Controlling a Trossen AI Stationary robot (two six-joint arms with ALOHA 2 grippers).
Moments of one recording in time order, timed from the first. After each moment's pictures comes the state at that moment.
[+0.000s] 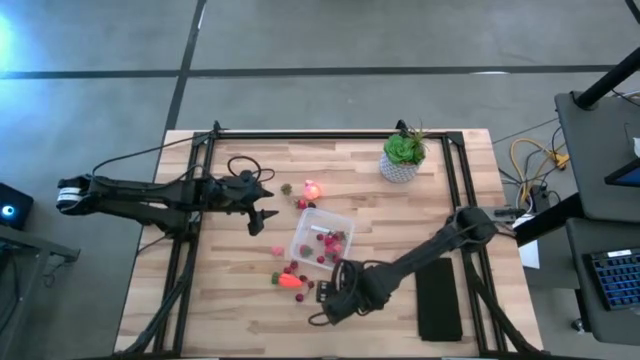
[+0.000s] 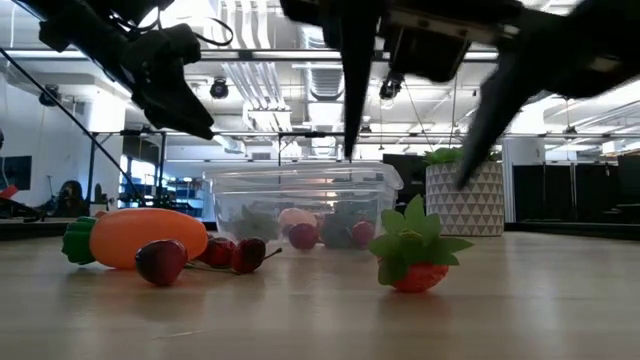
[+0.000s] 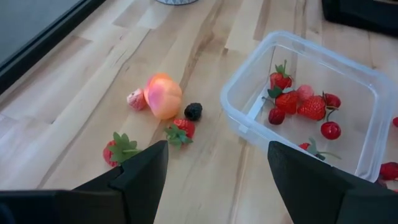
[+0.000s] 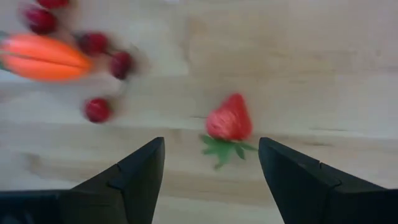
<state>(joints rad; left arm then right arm) 0.08 0.90 0.56 -0.26 -0.16 -0.20 0.52 2.13 1.73 -0.88 0.13 2.14</state>
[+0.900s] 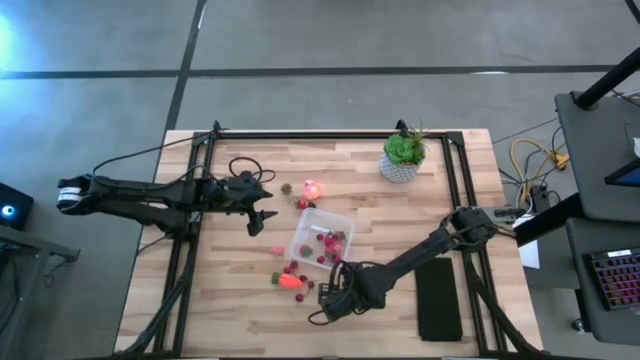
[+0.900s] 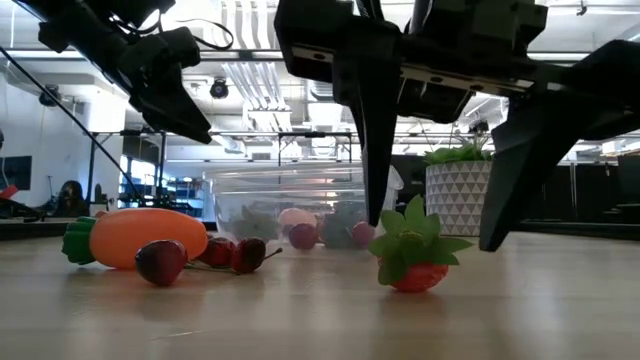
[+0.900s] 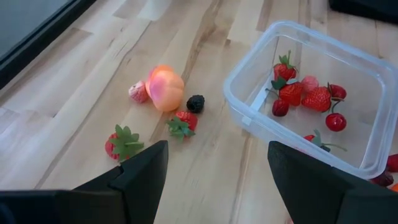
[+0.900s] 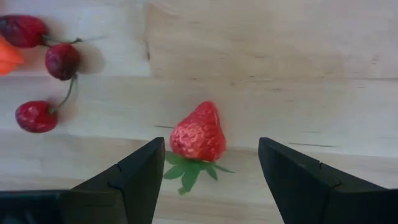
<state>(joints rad) 0.08 0.90 0.56 -0.29 -0.16 -0.19 0.50 2.17 1.68 -0.85 0.07 2.09</state>
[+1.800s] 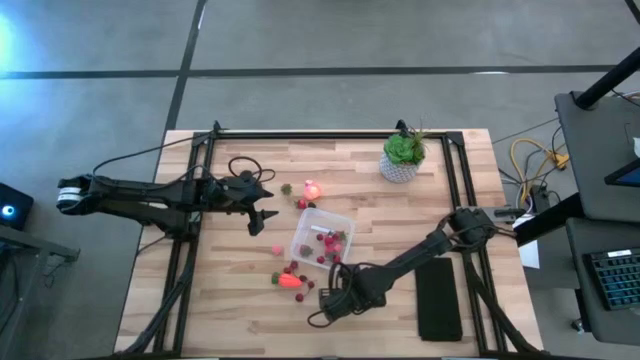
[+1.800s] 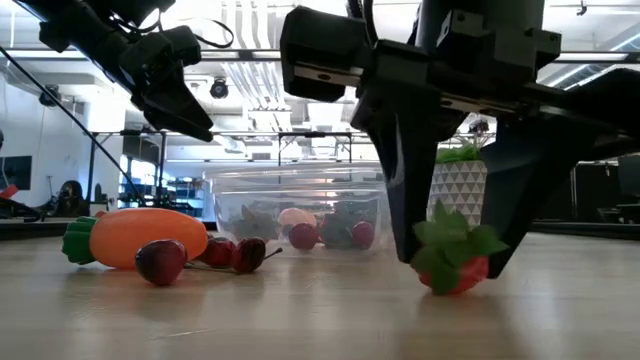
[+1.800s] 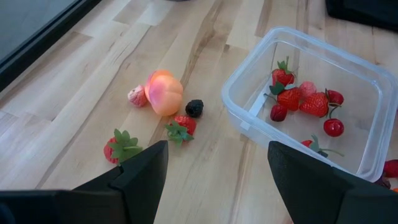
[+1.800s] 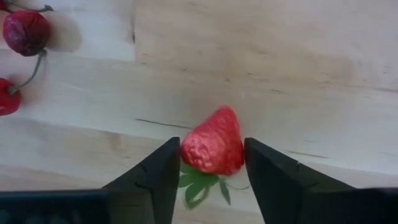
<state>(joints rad) 0.08 0.90 0.56 -0.27 -0.16 -0.20 0.49 2.19 1.67 -0.83 0.03 1.98</state>
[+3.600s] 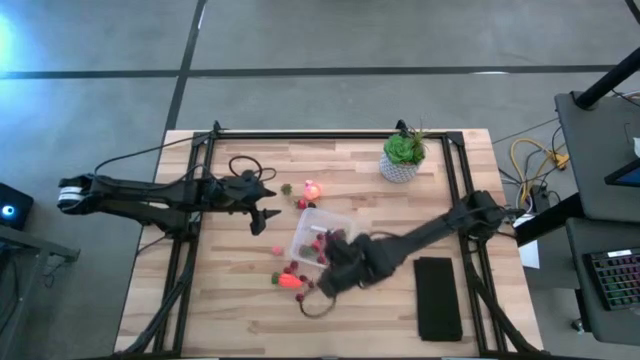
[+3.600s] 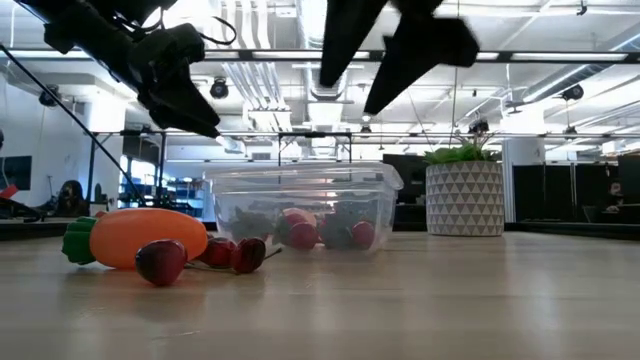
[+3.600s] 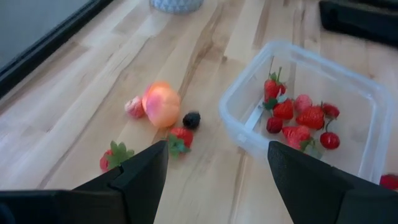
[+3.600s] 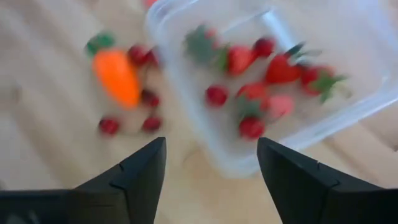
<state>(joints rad) 0.08 0.92 0.56 -0.22 -0.16 -0.20 0.43 2.00 1.73 -0.95 0.35 1.13</state>
